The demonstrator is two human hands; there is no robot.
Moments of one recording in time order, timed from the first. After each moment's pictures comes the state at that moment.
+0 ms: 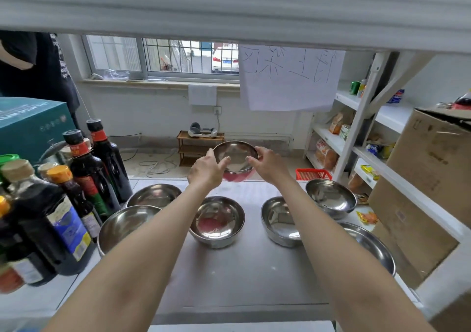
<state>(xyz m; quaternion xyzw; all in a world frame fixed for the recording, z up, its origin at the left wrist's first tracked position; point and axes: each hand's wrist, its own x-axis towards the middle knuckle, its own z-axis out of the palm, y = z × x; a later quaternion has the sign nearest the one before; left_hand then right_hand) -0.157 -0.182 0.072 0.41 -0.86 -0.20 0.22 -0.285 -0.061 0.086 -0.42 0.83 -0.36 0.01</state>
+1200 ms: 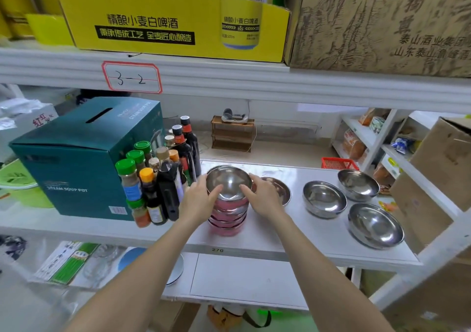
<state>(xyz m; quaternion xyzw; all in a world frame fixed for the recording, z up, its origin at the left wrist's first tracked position) 0.118 -0.147 0.094 0.44 -0.84 -0.26 0.19 -0.041 -0.044 0.089 -0.44 0.82 -0.36 0.09</state>
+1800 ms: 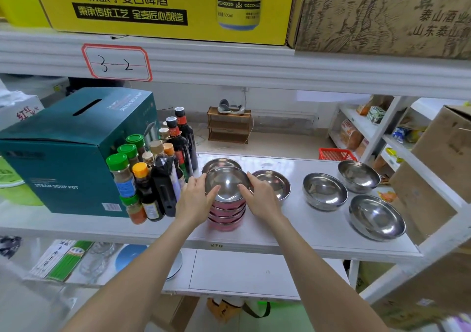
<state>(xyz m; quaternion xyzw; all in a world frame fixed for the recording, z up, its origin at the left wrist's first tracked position) 0.117 -0.153 0.070 0.42 -0.86 -0.21 0.19 -0.035 -0.044 0.064 -0.43 0.82 -0.36 0.09</state>
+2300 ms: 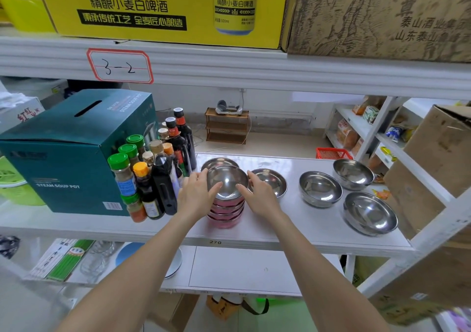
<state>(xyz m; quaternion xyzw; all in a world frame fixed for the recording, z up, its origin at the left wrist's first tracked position) 0.115 -0.144 0.089 0.42 -0.87 -0.17 0.18 -0.031 -0.033 0.074 -0.41 0.82 -0.37 0.13</state>
